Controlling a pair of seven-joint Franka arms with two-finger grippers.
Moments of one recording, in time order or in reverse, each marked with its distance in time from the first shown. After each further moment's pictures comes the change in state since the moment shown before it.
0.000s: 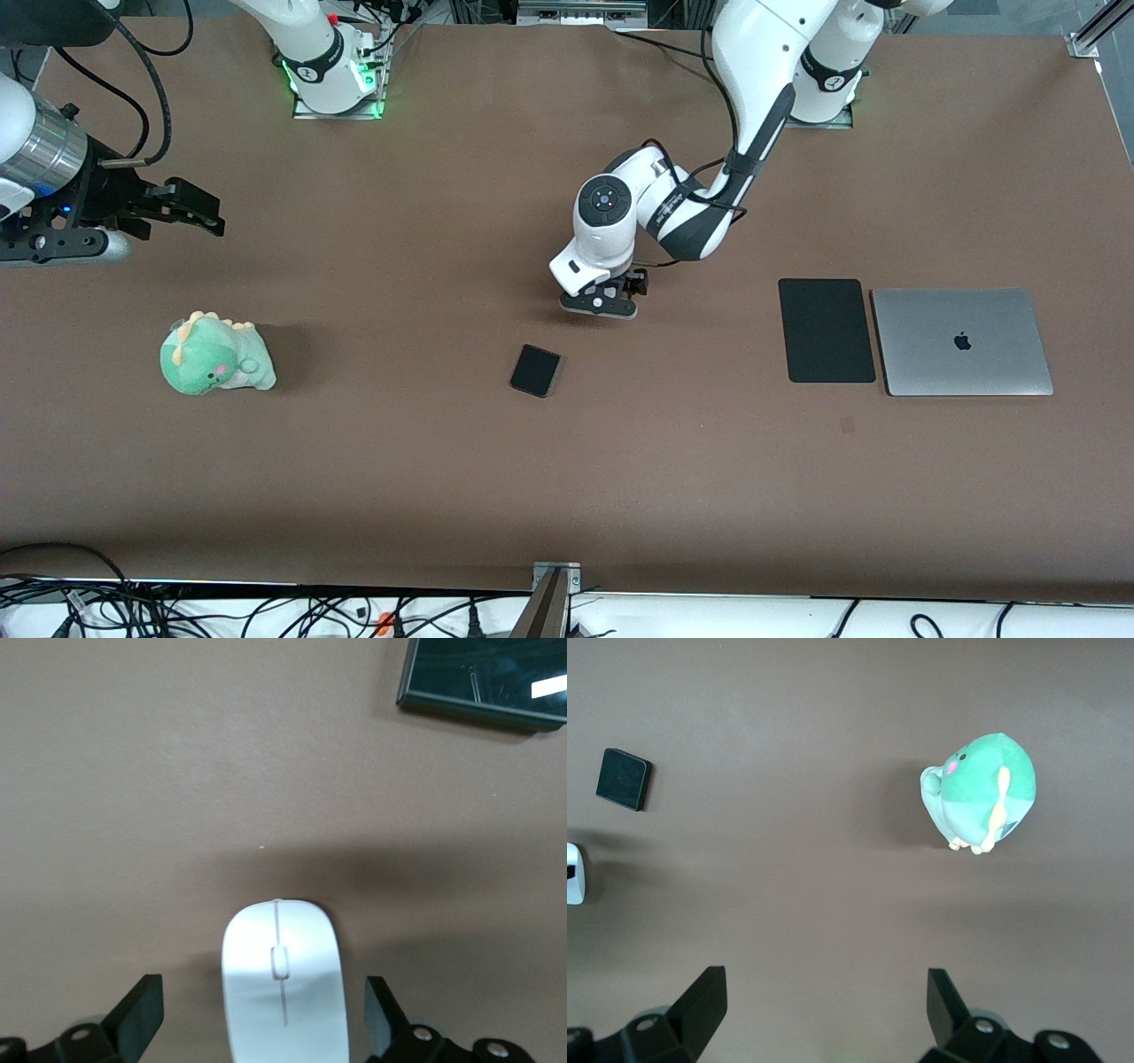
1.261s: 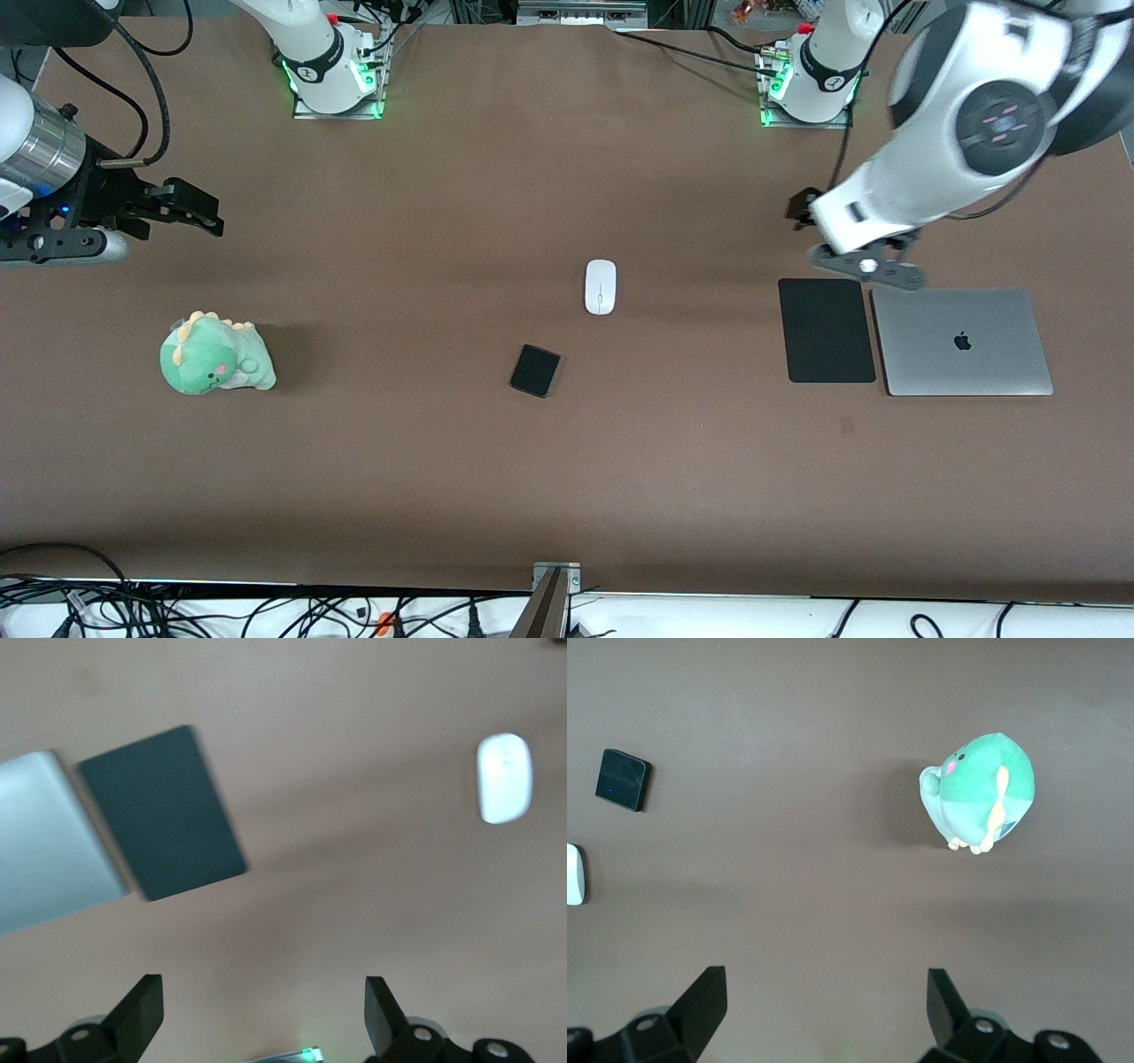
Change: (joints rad) left arm 0.414 -0.519 0.001 -0.001 -0.107 -0.740 0.648; right arm 0.000 0.000 -0.002 0.000 0.000 0.000 0.000
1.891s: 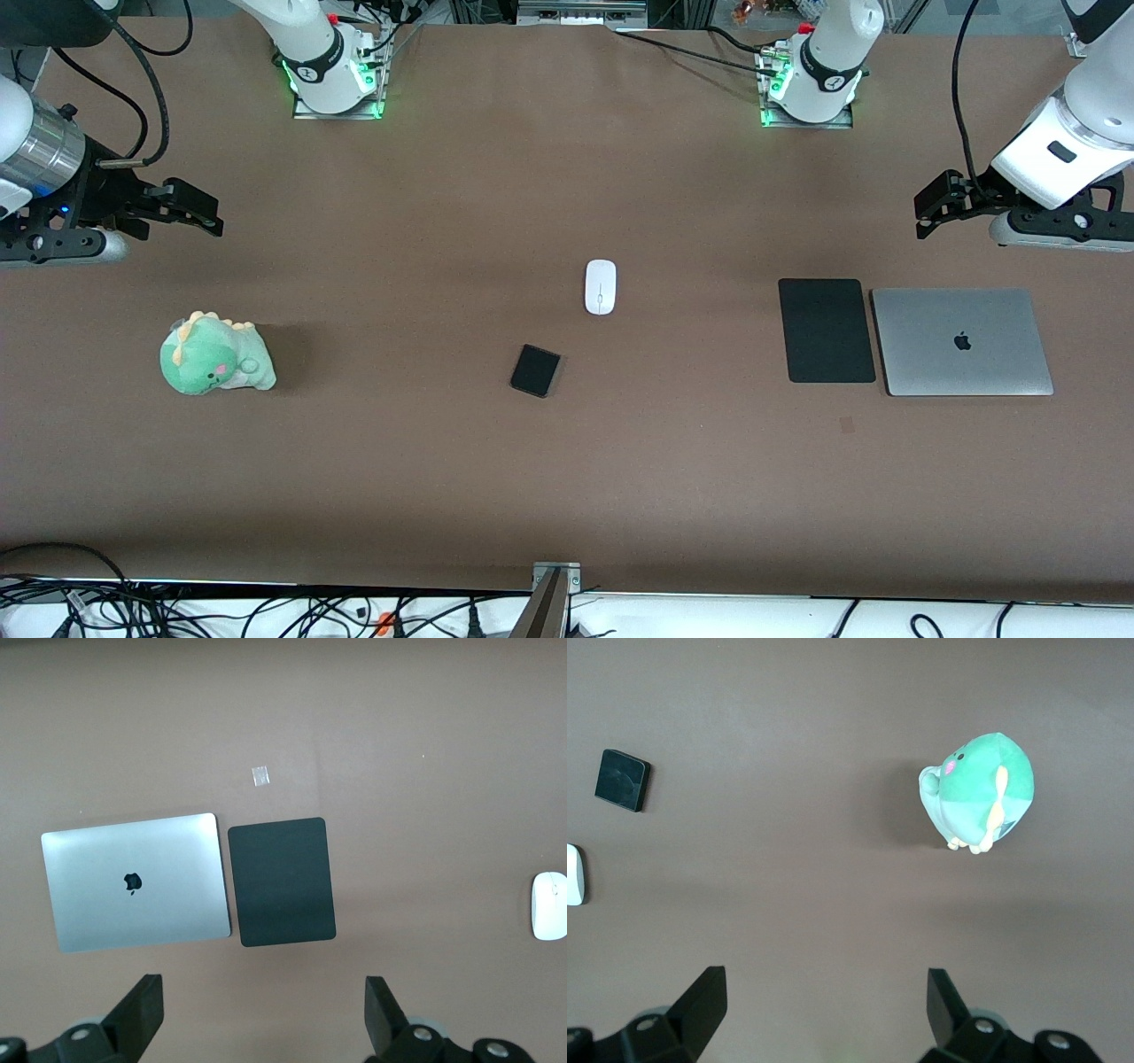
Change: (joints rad) left arm 0.199 -0.197 0.046 0.001 0.073 0.080 0.013; right arm 0.000 0.000 -0.001 0.000 0.000 0.000 0.000
